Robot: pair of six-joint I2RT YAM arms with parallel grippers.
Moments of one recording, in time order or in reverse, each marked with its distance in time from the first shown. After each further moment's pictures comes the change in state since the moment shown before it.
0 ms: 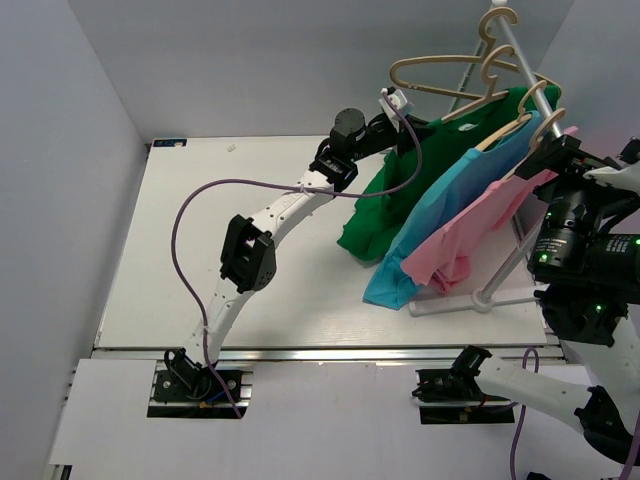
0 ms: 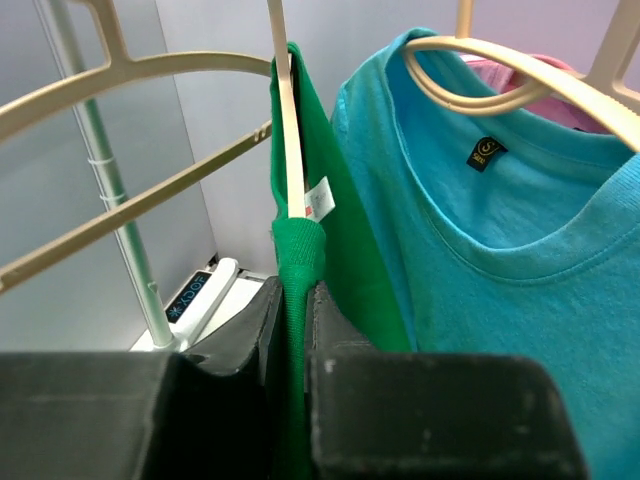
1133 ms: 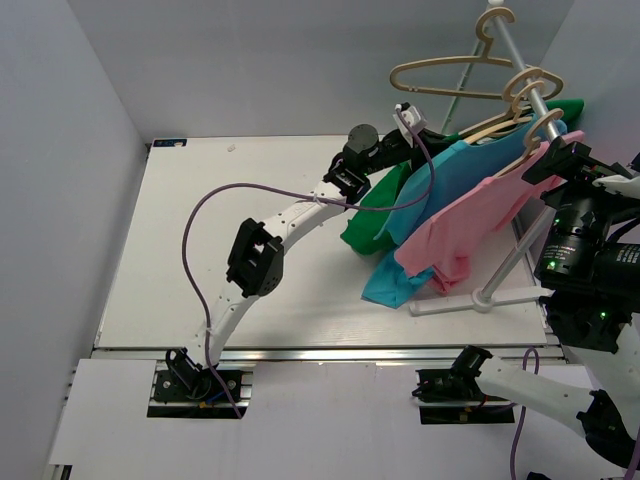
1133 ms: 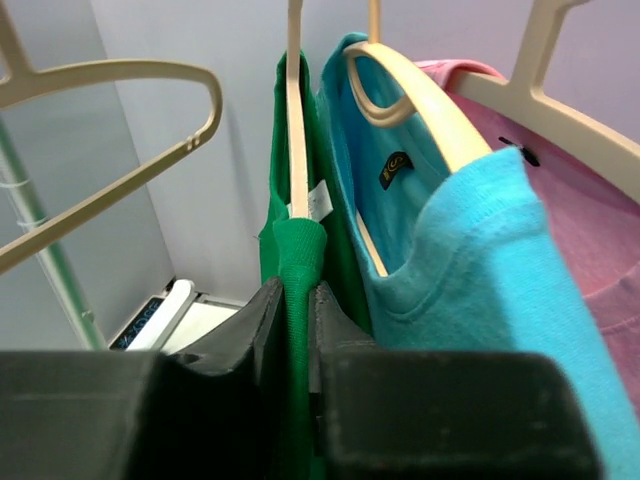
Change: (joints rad) left arm -0.061 0.028 -0.049 0.127 -0.011 -0.029; right arm 0.000 -0.039 -0.038 0.035 0.005 -0.032
